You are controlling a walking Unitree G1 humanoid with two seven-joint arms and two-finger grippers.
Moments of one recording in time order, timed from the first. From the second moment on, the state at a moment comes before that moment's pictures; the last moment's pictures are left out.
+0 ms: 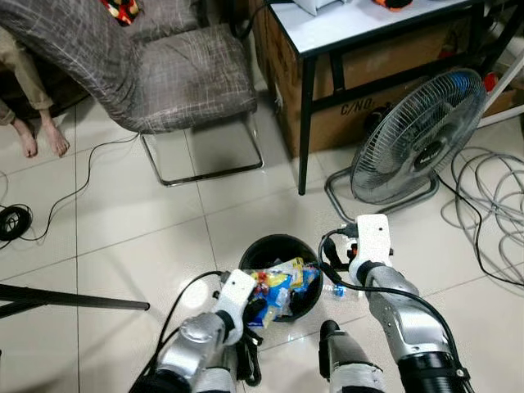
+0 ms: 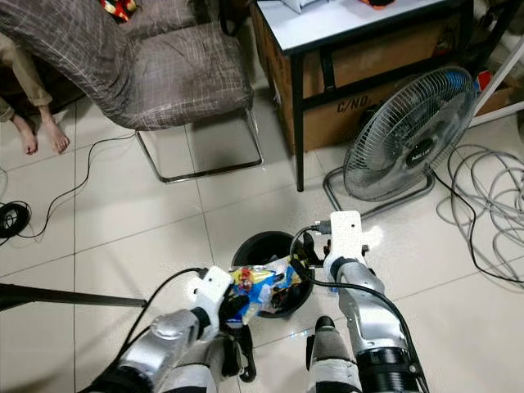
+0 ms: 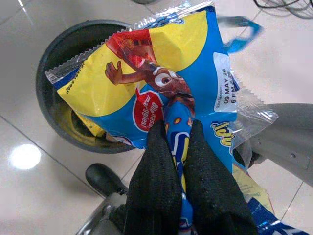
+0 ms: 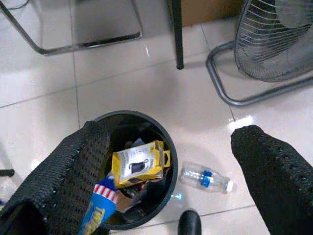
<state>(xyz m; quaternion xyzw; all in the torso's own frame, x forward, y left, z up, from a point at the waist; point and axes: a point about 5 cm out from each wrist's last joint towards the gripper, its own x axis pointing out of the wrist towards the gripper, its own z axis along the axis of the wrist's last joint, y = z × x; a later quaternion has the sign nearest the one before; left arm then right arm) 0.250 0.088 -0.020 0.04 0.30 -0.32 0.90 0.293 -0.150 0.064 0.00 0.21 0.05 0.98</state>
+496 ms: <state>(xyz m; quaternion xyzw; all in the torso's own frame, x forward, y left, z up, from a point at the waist) 0.237 0.059 -0.034 0.06 0.31 -0.35 0.88 0.292 -0.155 0.074 -0.01 0.21 0.05 0.98</state>
